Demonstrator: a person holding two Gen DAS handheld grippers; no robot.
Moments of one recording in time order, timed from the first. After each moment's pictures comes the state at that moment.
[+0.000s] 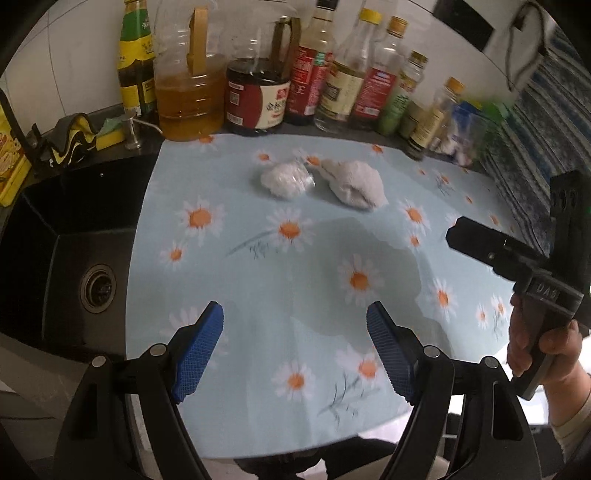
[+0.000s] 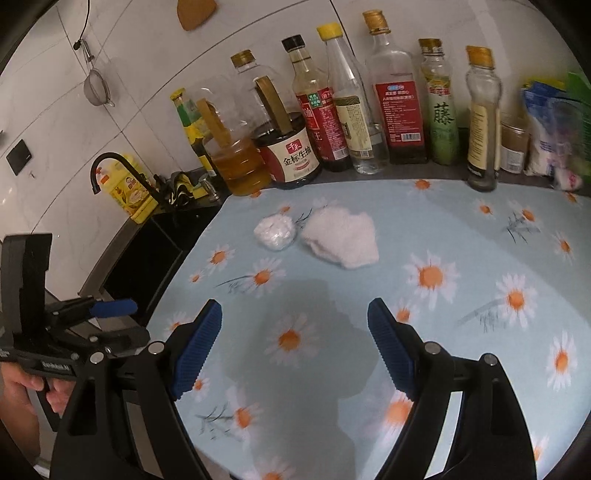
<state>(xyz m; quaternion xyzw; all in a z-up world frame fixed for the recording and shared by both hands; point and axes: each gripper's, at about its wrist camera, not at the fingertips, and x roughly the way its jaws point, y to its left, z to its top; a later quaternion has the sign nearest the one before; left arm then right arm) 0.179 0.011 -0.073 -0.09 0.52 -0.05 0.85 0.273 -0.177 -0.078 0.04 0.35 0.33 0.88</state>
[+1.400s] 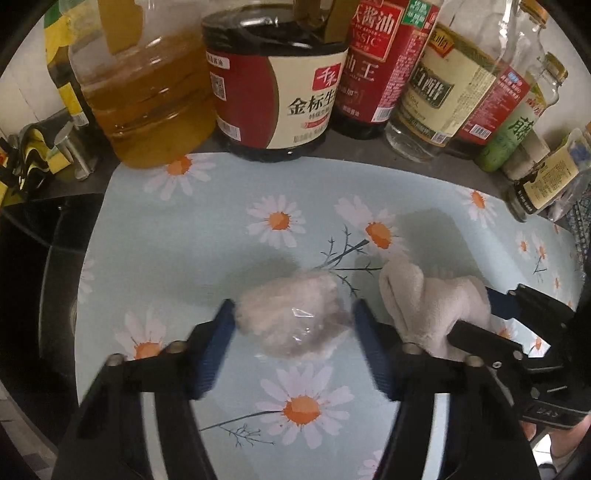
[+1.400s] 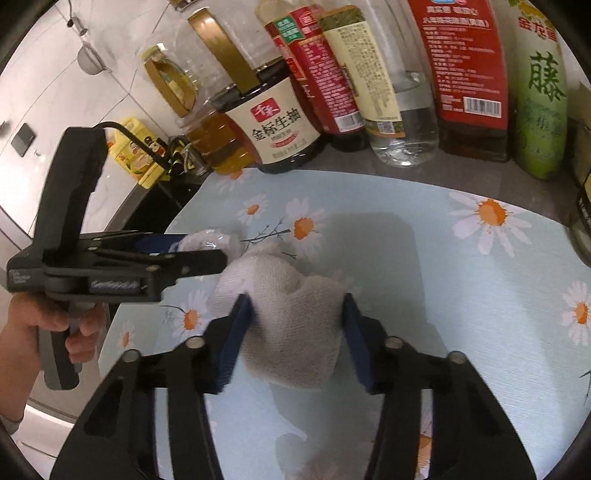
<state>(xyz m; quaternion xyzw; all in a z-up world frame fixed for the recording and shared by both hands) 0.377 0.006 -0.157 -0.09 0.57 0.05 0.81 0.430 -0.144 -0.124 -0.01 0.40 0.45 0.80</state>
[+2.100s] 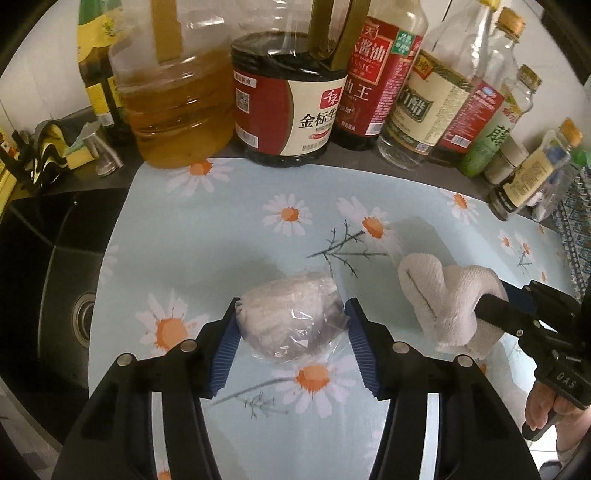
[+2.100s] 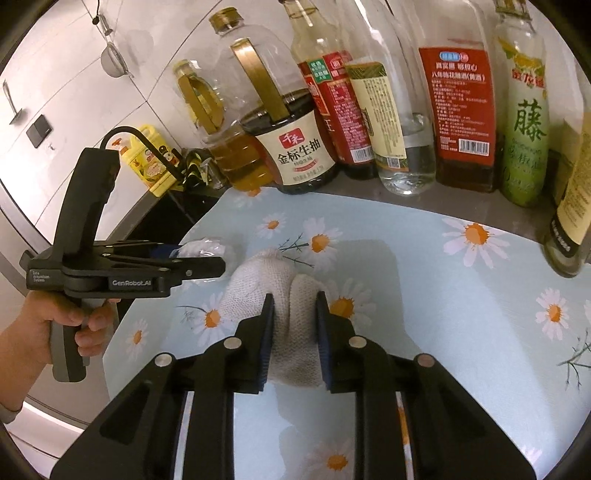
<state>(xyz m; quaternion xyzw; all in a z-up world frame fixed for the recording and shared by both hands) 0.332 0.016 -0.129 -0.10 0.54 0.04 0.83 0.399 -0.158 -0.099 -0.01 0.36 0.45 0.82</state>
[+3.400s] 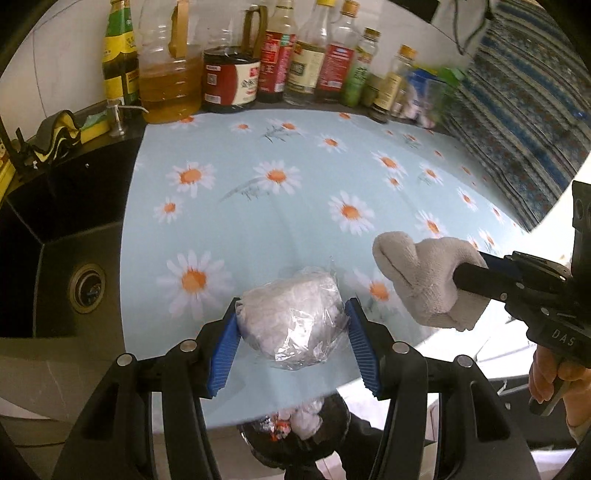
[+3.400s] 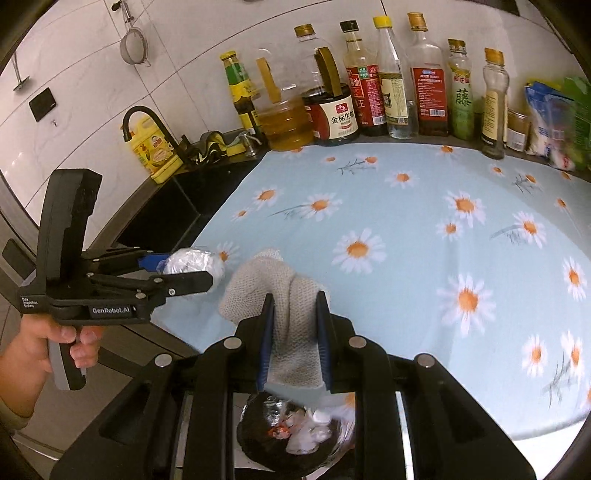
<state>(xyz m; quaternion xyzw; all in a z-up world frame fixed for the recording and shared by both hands) 0.100 0.026 -0.106 -0.04 0.50 -0.13 0.86 0.123 -0.132 -0.103 0.01 0.34 0.32 0.88</state>
